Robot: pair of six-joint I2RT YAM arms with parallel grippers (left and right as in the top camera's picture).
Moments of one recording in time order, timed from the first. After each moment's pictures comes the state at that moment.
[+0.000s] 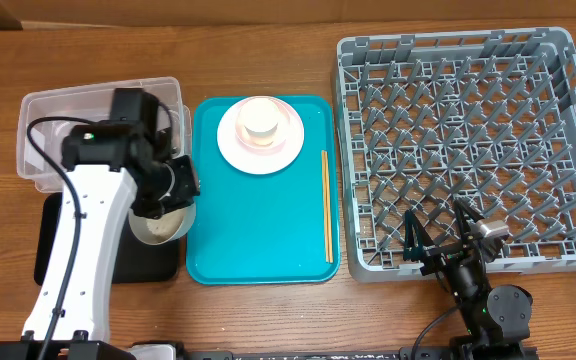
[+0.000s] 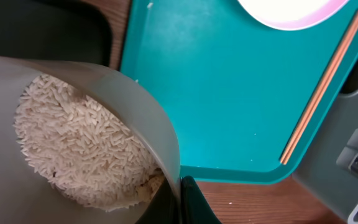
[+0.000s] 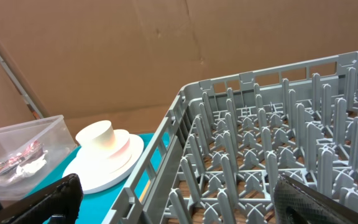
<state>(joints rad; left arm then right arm) -0.01 1.48 1.36 -1.34 0.20 -0.32 0.12 0.01 0.02 -0.02 -0.17 0.28</state>
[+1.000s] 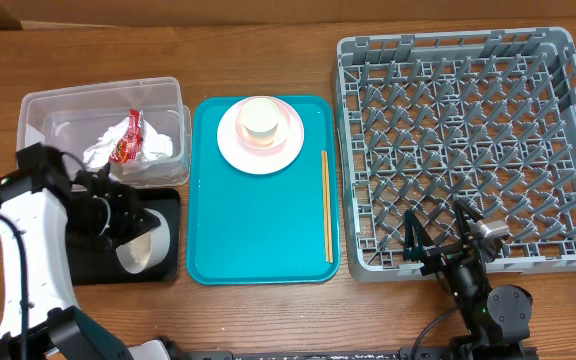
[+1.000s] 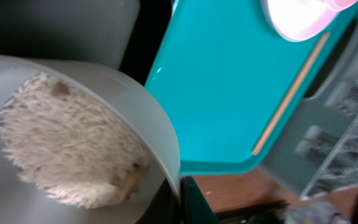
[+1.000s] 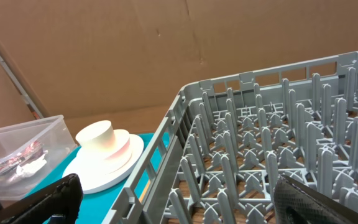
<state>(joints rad) 0.48 1.48 1.14 -1.30 0.54 0.00 0.12 0.01 0.02 -0.02 -0.17 0.28</state>
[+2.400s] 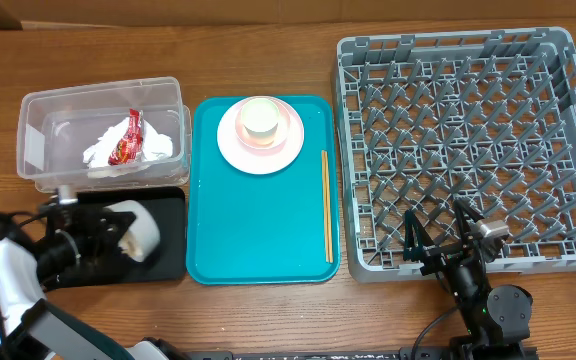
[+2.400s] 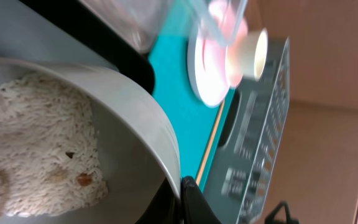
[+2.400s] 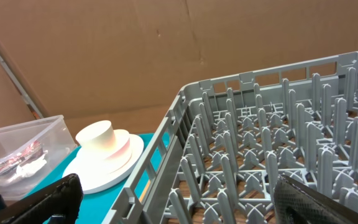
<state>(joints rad) 0.86 1.48 0.91 -1.06 0.98 0.16 0.12 0.01 0.02 -0.02 -0.17 0.28</state>
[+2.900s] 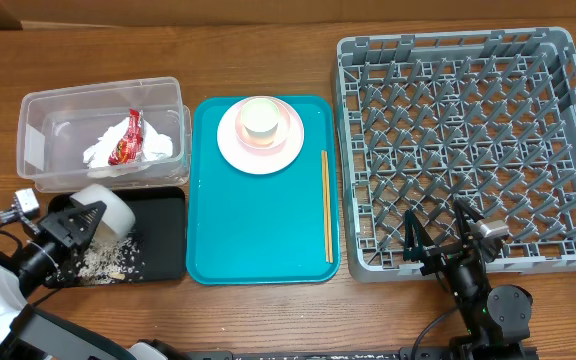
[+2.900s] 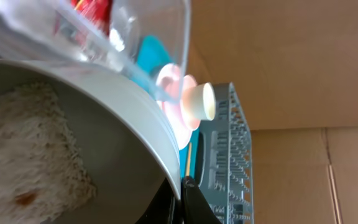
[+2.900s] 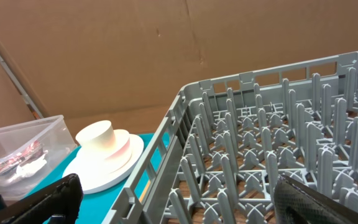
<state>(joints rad) 1.00 1.48 0.90 -0.99 1.23 0.28 0.12 0.01 0.02 -0.02 -0.17 0.28</state>
